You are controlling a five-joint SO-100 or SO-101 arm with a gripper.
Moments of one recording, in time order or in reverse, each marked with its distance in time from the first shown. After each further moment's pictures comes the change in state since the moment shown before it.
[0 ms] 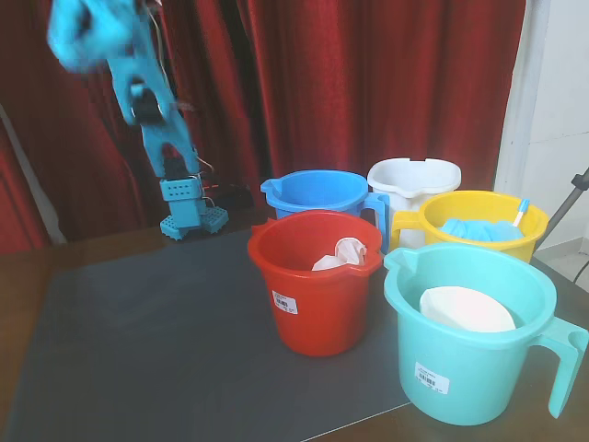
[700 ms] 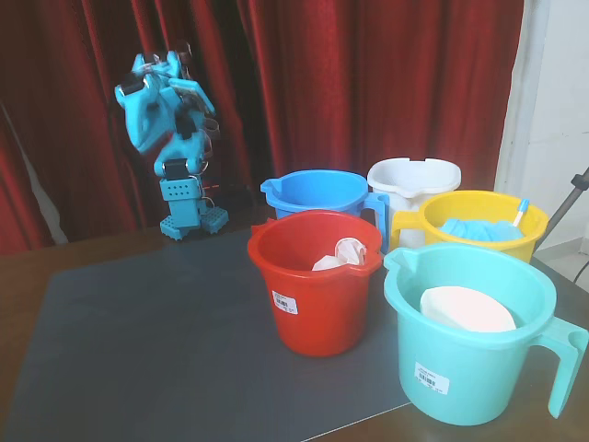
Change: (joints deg) arm 0.9 100.7 136.9 -25.5 -41.1
